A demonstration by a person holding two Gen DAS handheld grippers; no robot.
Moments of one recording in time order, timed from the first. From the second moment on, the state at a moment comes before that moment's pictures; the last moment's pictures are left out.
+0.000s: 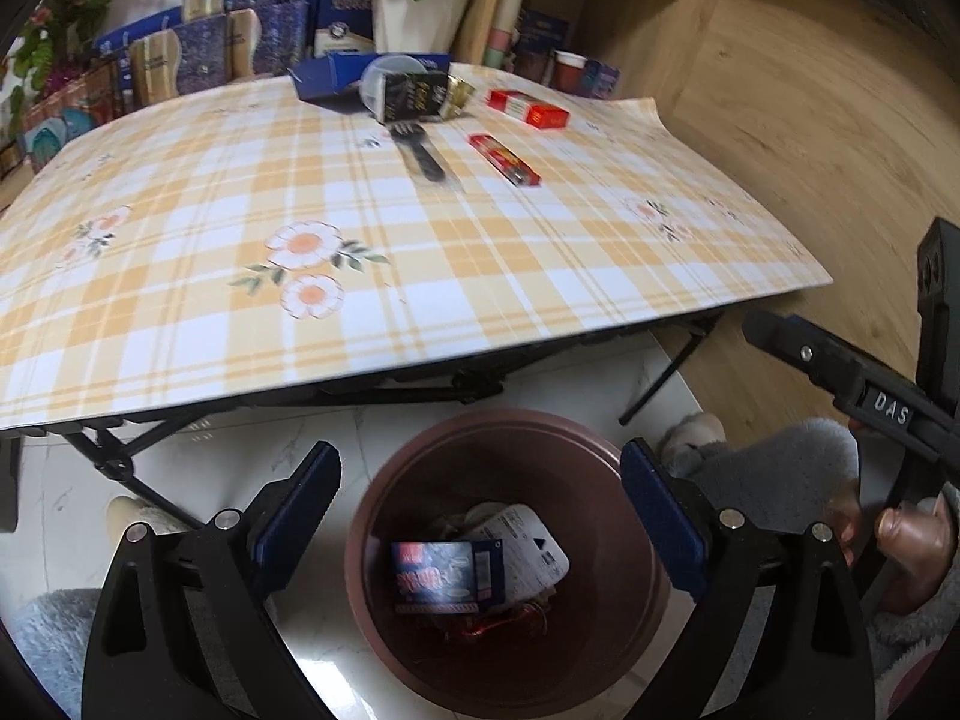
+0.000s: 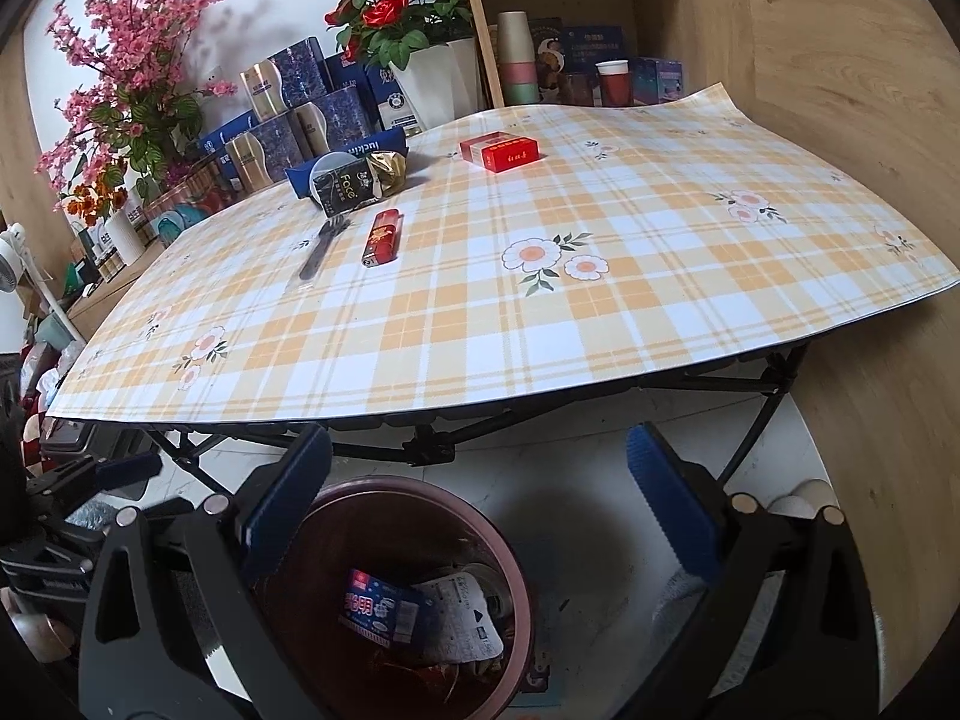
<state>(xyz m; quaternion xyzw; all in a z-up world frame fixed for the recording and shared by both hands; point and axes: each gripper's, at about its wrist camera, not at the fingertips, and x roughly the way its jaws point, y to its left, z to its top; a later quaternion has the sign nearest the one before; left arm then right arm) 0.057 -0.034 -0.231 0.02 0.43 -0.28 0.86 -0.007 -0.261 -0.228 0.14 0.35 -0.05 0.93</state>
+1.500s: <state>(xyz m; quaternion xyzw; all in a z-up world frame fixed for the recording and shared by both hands) 0.116 -0.028 -0.179 0.00 0.41 -0.21 0.89 0.014 -0.274 -0.218 0.14 0.37 -0.05 0.92</state>
